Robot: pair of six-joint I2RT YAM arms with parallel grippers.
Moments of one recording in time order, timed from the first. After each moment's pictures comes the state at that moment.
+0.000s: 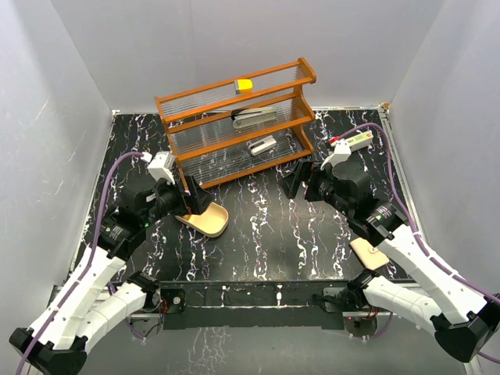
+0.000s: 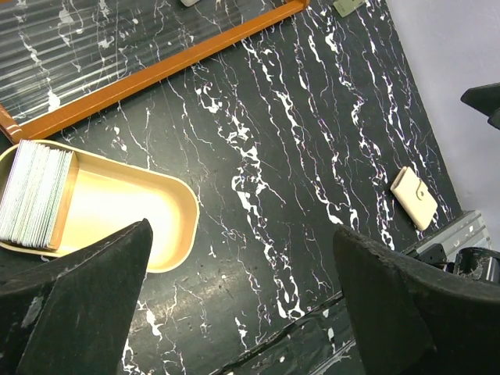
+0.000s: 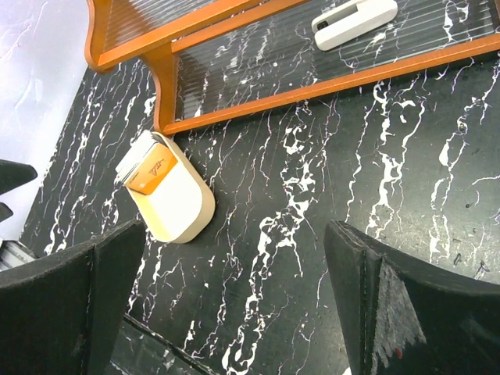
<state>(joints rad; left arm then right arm) -0.48 0.74 0.84 -0.52 0.12 -0.49 0.61 0.88 0.93 -0.39 0.07 0.53</state>
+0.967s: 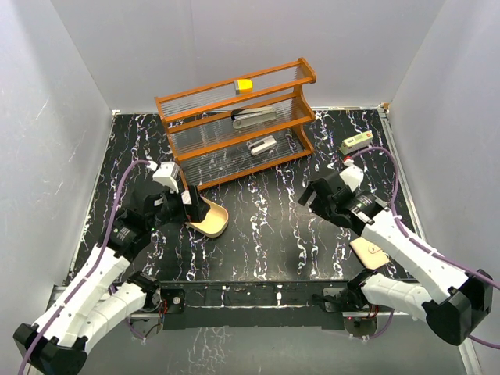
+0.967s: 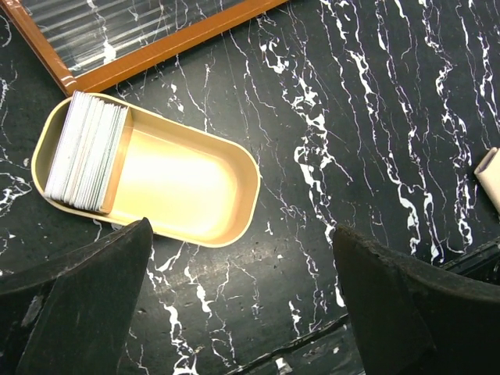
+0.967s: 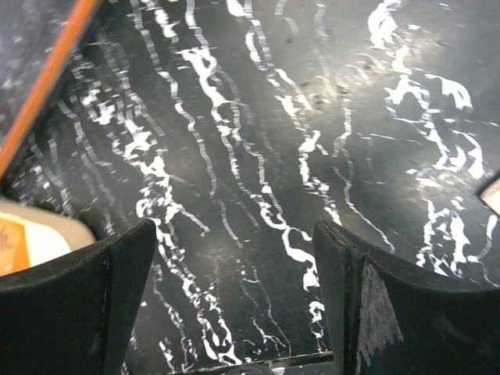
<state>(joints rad) -0.48 0.75 0.74 -0.55 0.04 -0.43 0.61 1.02 0.92 -0.79 0.38 1.00</state>
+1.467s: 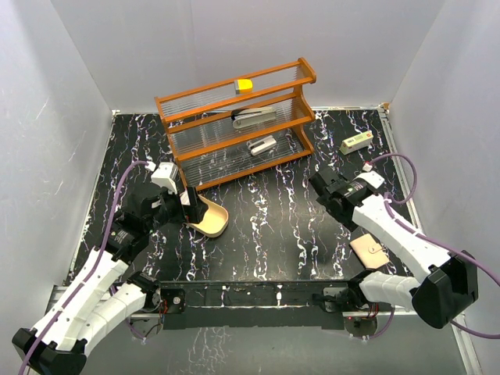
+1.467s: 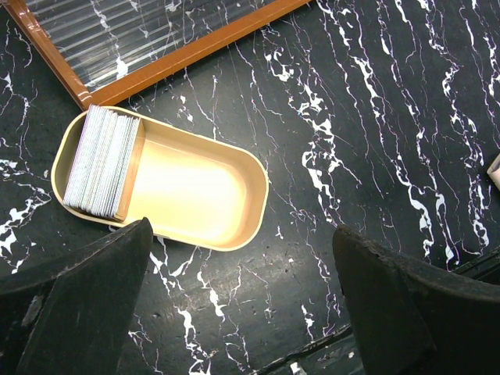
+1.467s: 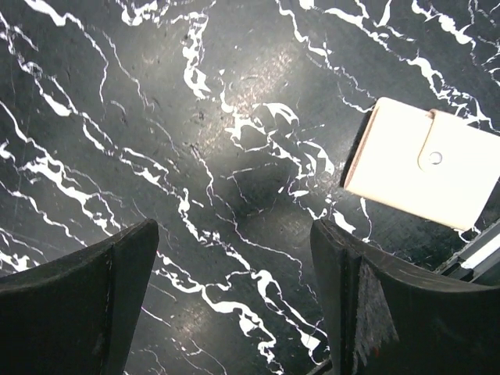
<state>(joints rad) -0.48 0.71 0.73 -0.55 0.01 -0.37 0.54 1.17 0.96 -1.11 0.64 1.29</state>
